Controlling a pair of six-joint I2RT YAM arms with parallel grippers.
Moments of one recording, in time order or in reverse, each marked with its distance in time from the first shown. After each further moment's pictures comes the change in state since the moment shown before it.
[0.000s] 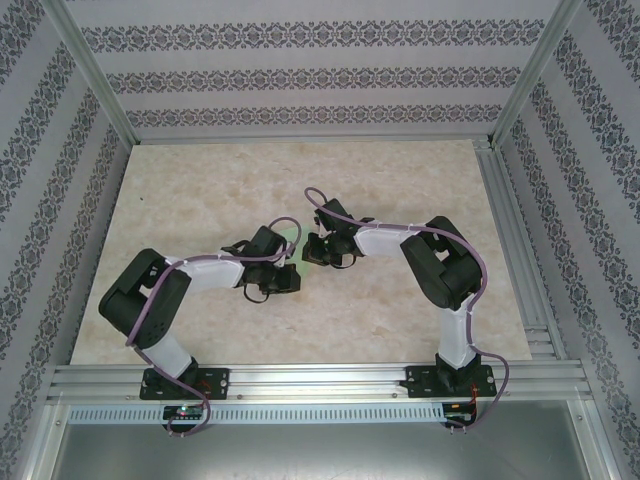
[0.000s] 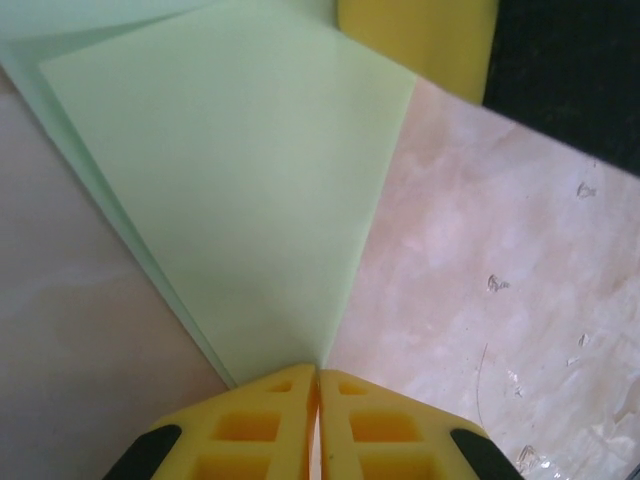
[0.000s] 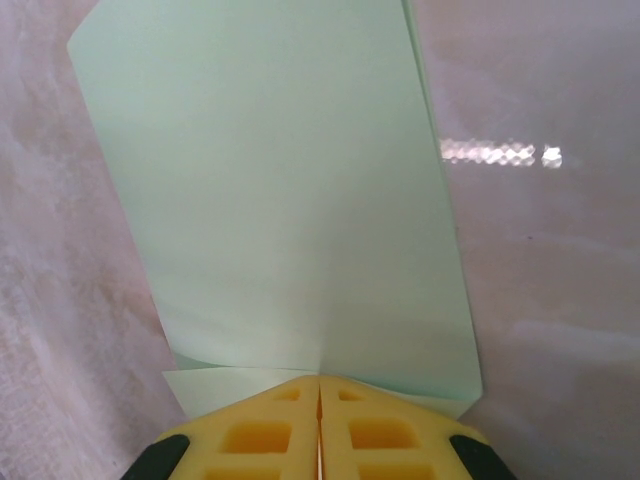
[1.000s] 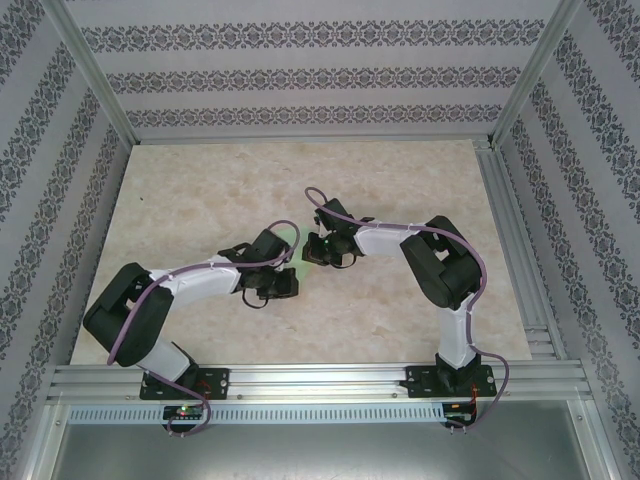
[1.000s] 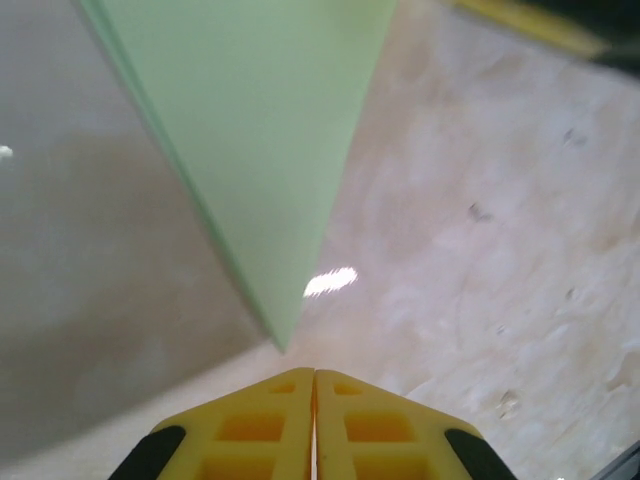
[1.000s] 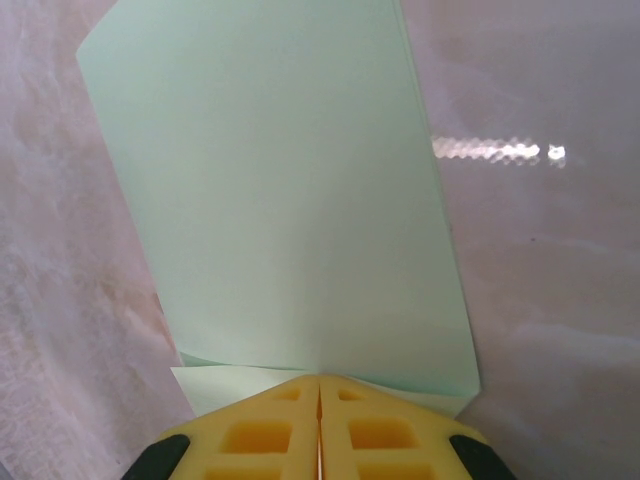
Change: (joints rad) left arm -0.059 -0.113 0.024 -0.140 -0.092 -0.069; right arm -0.002 0.004 0.003 0.001 -0.011 0.000
